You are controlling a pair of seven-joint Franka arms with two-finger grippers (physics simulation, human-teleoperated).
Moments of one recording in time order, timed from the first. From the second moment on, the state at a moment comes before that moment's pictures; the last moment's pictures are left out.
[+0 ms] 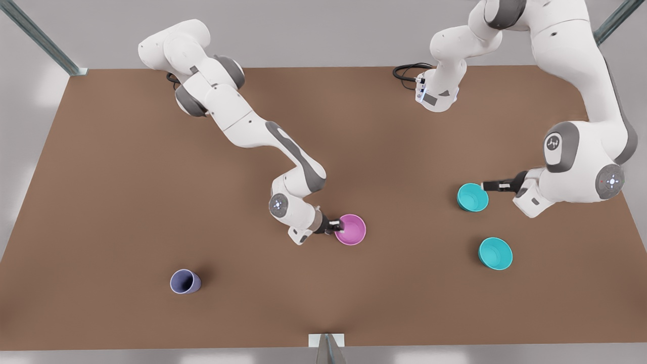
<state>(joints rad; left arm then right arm) 0.21 0.33 -0.14 -1.61 -0.09 1.53 -0.02 0.59 1.06 0.13 -1.13 0.53 2.50 0.30</state>
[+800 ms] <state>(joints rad) 0.21 0.47 0.03 -2.04 -0.20 2.21 0.38 -0.02 0.21 0.06 -1.25 -0.12 1.44 0.01</state>
